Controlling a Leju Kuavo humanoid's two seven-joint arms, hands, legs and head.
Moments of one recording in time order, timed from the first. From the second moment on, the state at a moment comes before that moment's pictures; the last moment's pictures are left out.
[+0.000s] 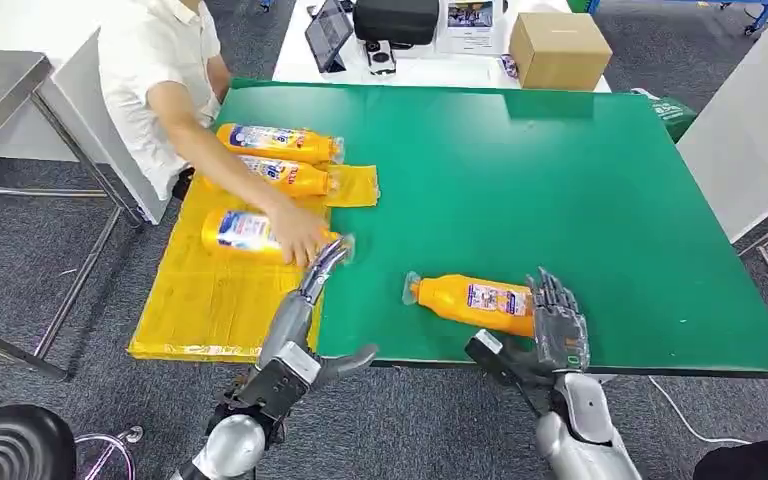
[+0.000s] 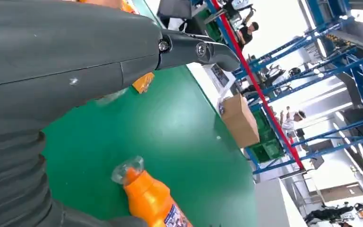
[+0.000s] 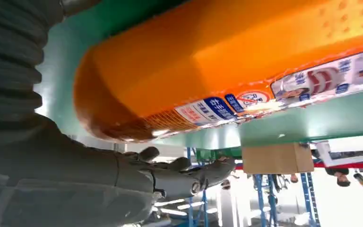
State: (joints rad) left arm -0.13 -0.10 -0.55 -1.48 -0.37 0.29 -0.35; right arm -0.19 -0.08 0.10 -0.94 1.27 -0.60 -0.17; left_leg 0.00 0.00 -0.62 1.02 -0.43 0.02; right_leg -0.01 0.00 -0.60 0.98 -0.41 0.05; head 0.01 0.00
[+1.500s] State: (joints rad) left arm -0.15 -0.12 -0.57 -1.47 -0.22 0.23 -0.37; right arm -0.27 -0.15 0.17 -0.86 0.69 -0.15 -0.42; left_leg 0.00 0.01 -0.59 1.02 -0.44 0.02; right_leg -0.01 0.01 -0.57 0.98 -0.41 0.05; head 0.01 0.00
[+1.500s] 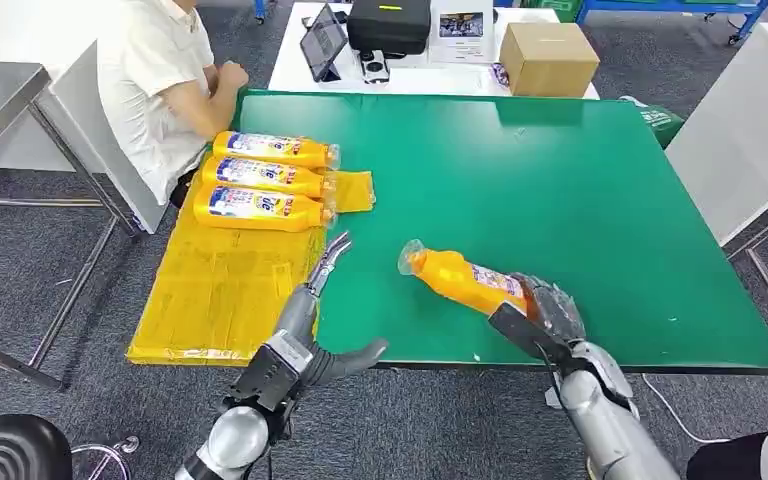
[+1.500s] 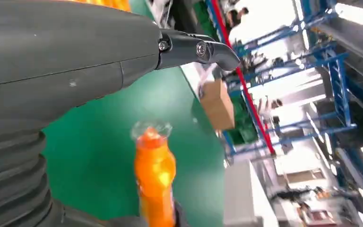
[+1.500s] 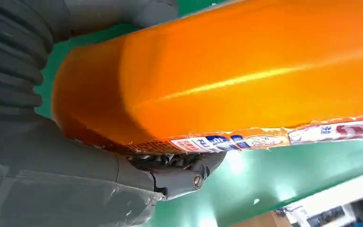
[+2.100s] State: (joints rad) left arm -0.17 -0.17 -0.59 -1.15 0.44 0.09 -0.18; right arm -0.13 -0.01 0.25 -1.19 0.45 -0.24 -0.53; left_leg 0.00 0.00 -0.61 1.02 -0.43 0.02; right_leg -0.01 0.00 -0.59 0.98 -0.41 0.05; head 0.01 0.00
